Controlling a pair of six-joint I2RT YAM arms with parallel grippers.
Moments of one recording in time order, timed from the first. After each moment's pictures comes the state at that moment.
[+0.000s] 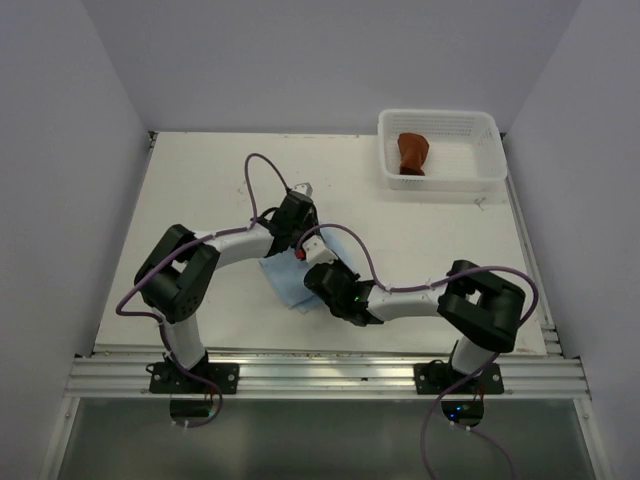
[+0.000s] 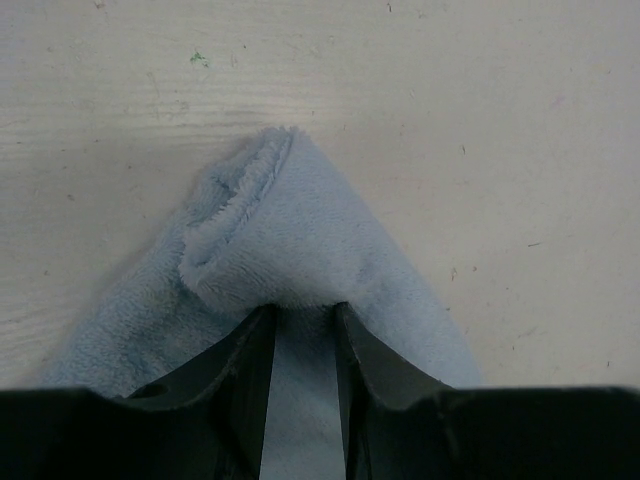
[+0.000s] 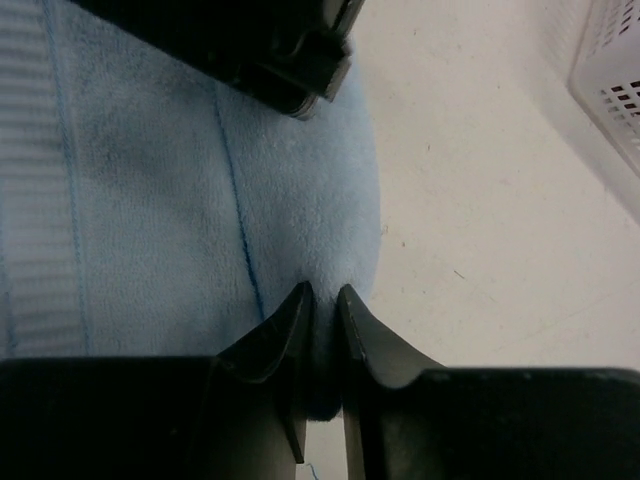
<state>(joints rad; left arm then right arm) -0.62 1.82 1.06 -0.07 -0.03 -0.67 1.13 1.71 0.80 0.17 0.84 0.01</state>
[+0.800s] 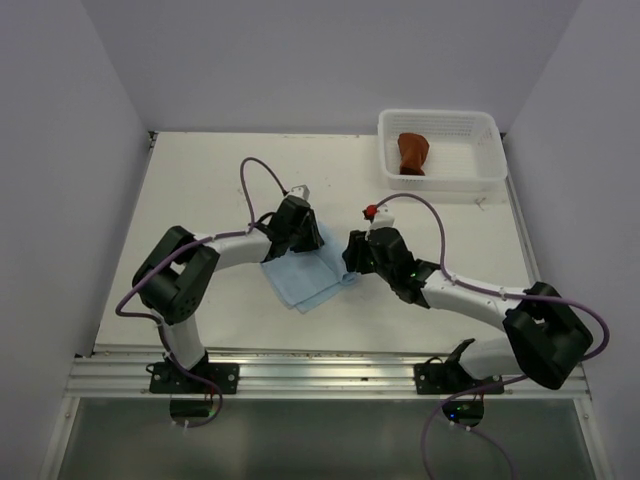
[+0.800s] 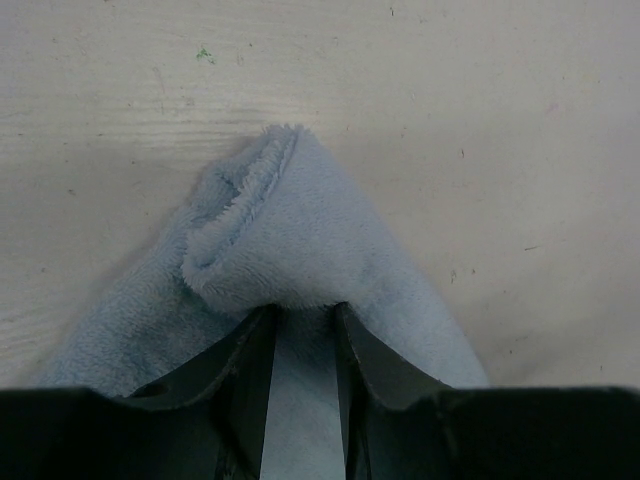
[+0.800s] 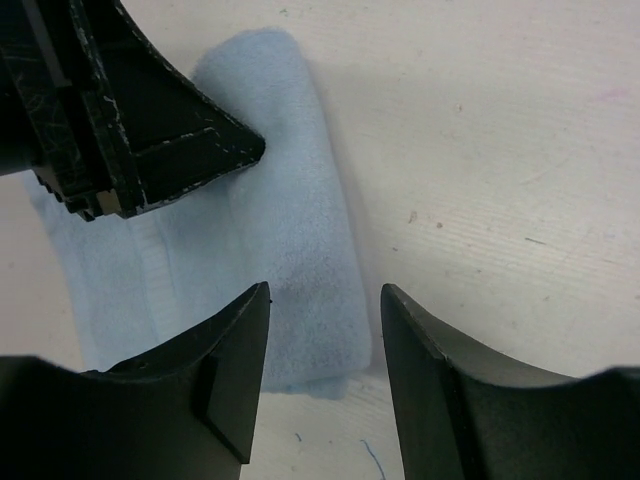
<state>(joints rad) -0.62 1.81 1.00 0.02 -0.03 -0.70 0.76 1.34 0.63 0.15 0.25 0.47</state>
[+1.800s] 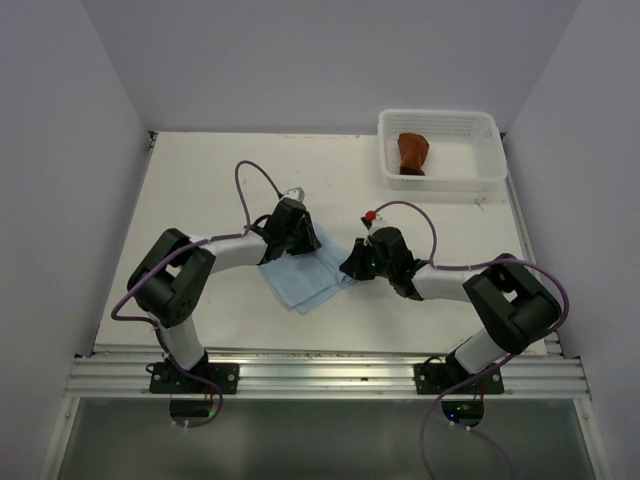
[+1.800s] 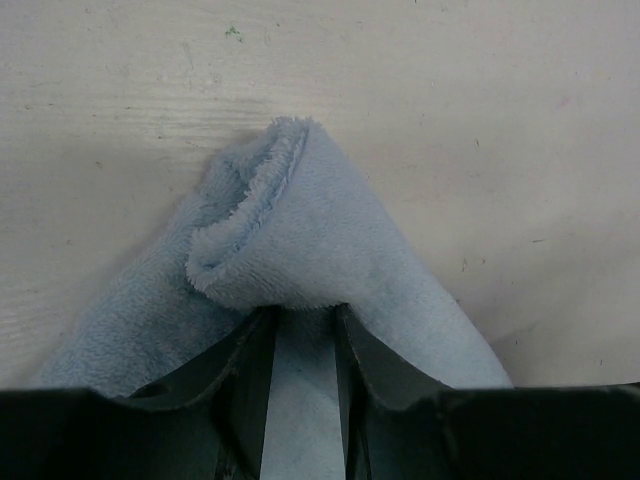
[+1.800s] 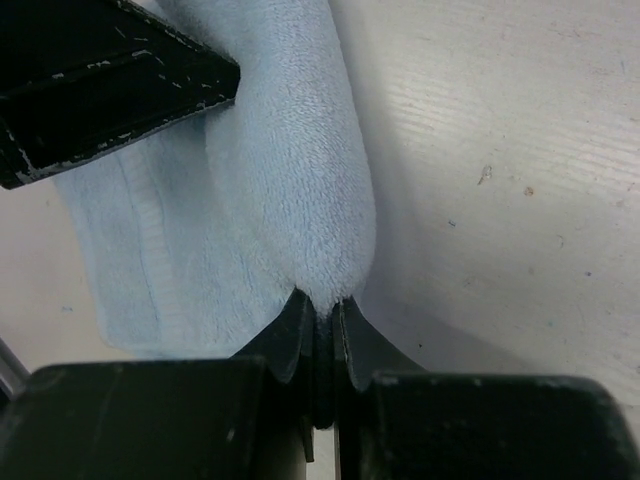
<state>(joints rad) -0.61 1.77 0.95 0.03 -0.03 -0.72 0.62 1.57 0.57 0.37 -0.15 0.58</state>
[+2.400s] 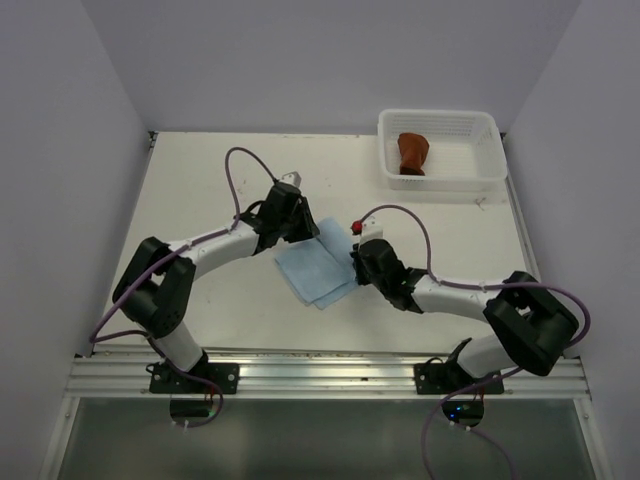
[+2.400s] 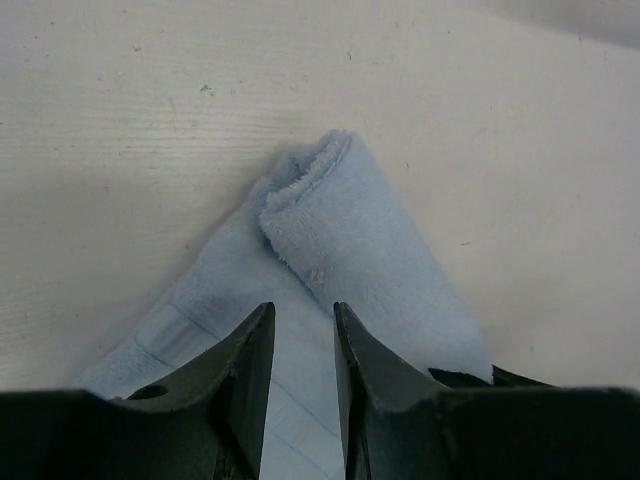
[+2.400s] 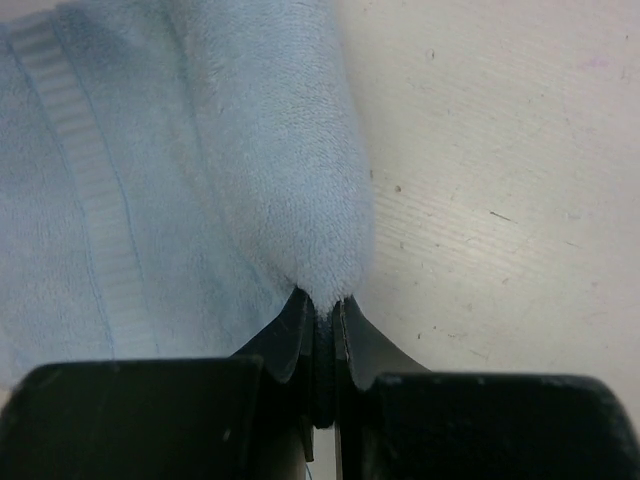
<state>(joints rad) -0.59 1.68 1.04 -0.11 0.00 -0.72 0.76 1.43 0.57 0.21 0.27 0.33</state>
